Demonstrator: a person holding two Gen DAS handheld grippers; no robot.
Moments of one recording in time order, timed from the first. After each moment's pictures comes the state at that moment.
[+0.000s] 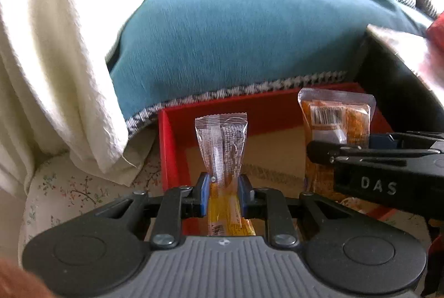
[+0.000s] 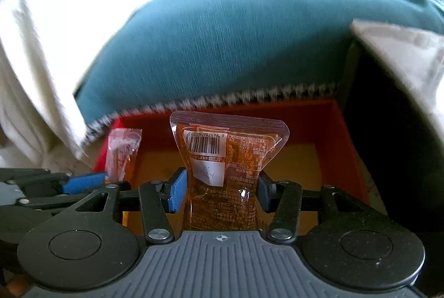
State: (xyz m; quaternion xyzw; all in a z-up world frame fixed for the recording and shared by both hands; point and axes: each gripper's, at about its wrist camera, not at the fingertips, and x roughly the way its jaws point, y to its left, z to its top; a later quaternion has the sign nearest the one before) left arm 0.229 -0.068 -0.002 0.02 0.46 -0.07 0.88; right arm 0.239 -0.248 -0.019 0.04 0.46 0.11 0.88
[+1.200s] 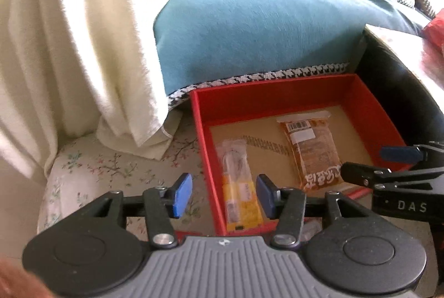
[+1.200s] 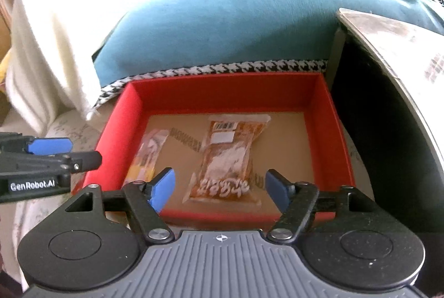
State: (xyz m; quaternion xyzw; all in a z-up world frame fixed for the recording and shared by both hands) left arm 0.181 -0.028 0.017 0.01 0.47 -0.07 0.88; right arm 0.173 -0.256 0.005 0.02 0.46 0.12 0.88
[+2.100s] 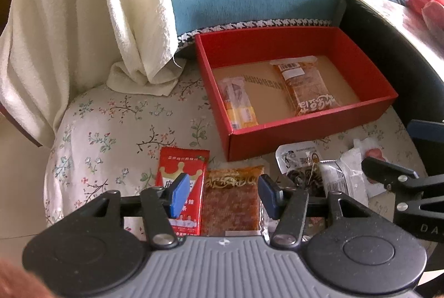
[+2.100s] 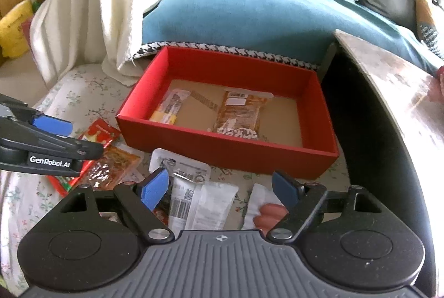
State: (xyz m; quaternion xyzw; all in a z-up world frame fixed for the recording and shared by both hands) left arm 0.106 -0.008 0.005 0.03 0.50 -0.09 0.86; right arm 0.072 -0.216 0.014 -0.10 0.43 0.09 0.89
